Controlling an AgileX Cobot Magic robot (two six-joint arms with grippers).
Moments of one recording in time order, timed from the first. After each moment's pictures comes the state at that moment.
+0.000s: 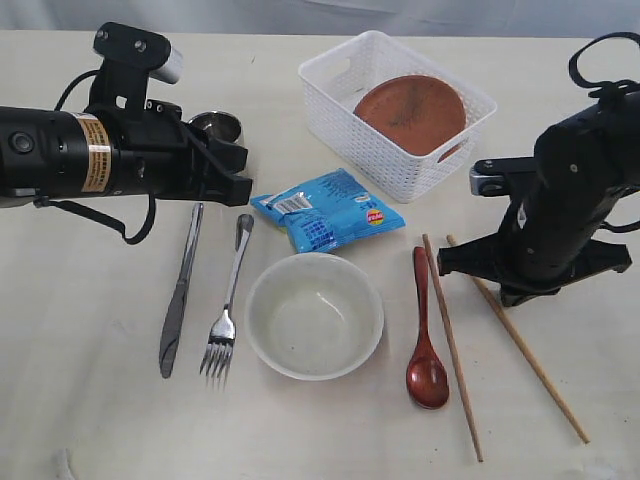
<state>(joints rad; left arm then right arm) -0.37 1.50 -0.63 0.93 -0.31 -0.99 0.41 1.75 -0.73 -0.17 0.60 0.50</state>
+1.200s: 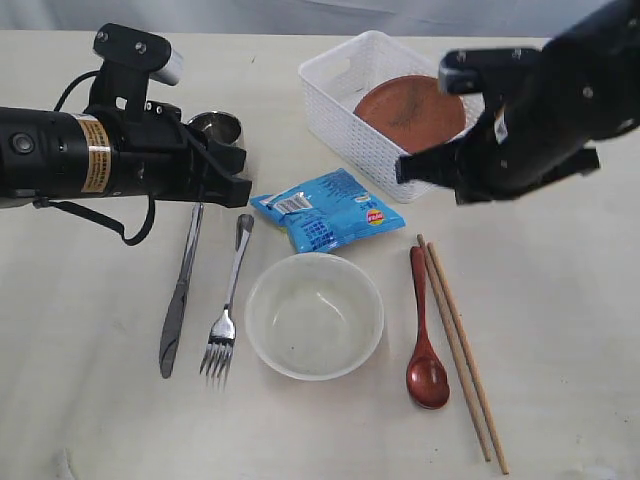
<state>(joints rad) -0.37 1.50 -0.63 0.94 -0.30 -0.99 0.51 1.58 -0.92 -0.25 0.62 0.55</state>
